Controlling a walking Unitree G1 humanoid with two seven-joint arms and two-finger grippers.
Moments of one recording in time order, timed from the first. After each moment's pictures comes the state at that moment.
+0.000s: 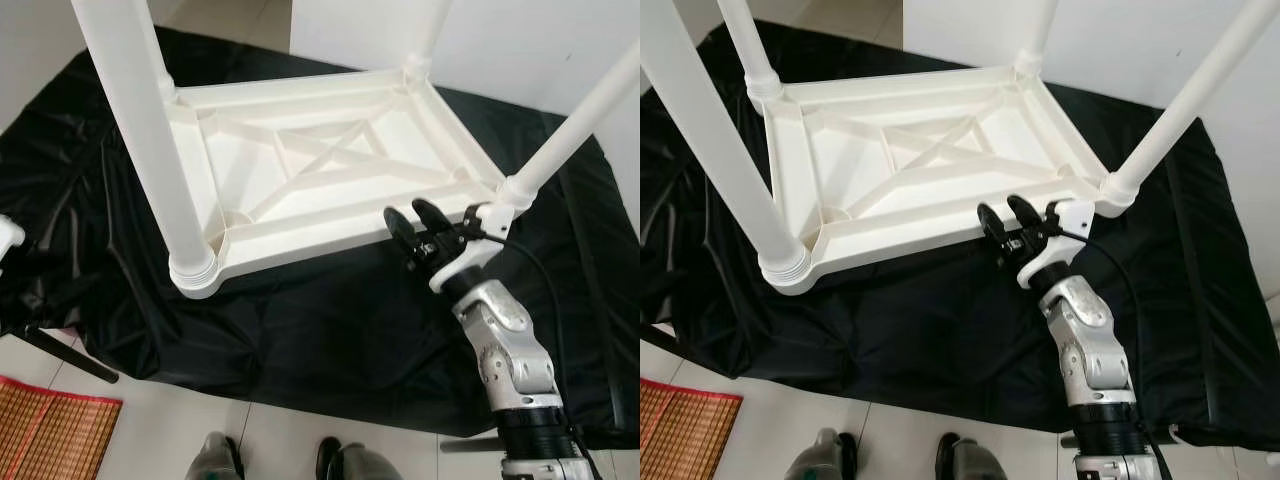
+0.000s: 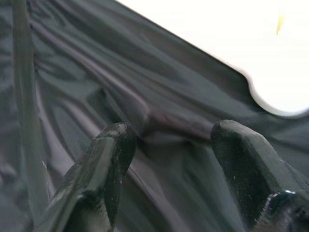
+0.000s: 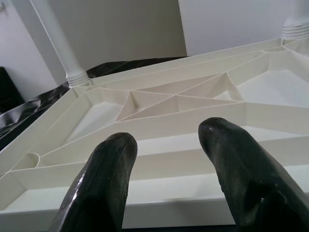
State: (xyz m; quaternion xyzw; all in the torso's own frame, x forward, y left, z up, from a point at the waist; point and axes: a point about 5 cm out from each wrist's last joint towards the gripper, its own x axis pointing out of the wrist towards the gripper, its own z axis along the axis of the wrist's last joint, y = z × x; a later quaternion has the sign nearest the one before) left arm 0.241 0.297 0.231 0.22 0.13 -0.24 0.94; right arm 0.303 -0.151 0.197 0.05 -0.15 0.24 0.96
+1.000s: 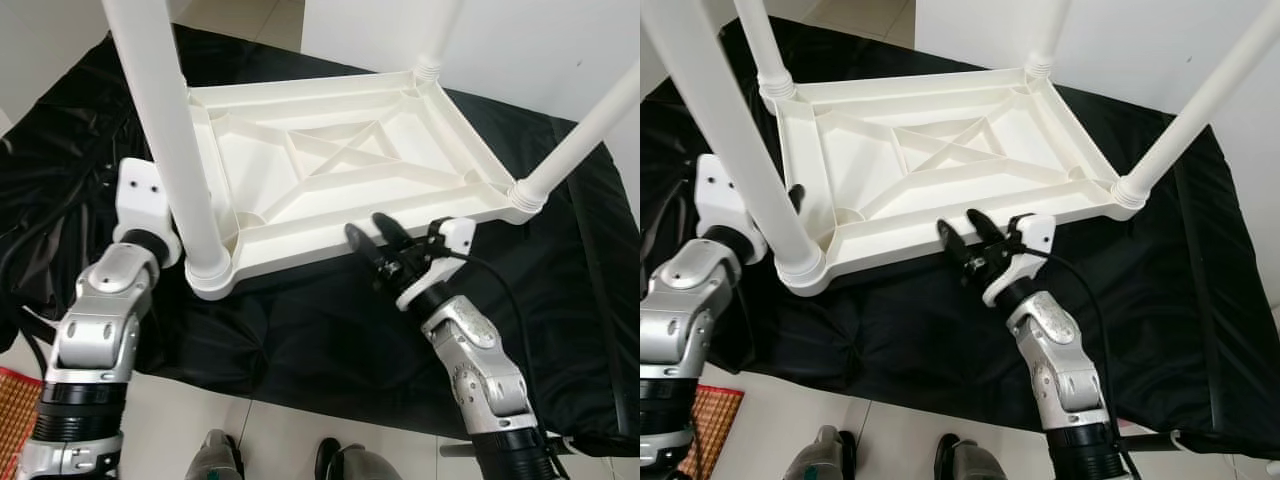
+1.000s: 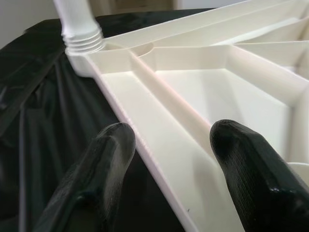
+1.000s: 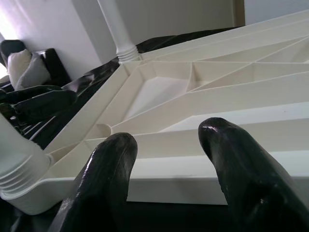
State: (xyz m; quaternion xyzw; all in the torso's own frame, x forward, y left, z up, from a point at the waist) left arm 0.313 0.176 0.219 0.10 -0.06 -0.10 0.99; right arm 0.279 -0.119 0.183 0.07 -0.12 0.32 0.94
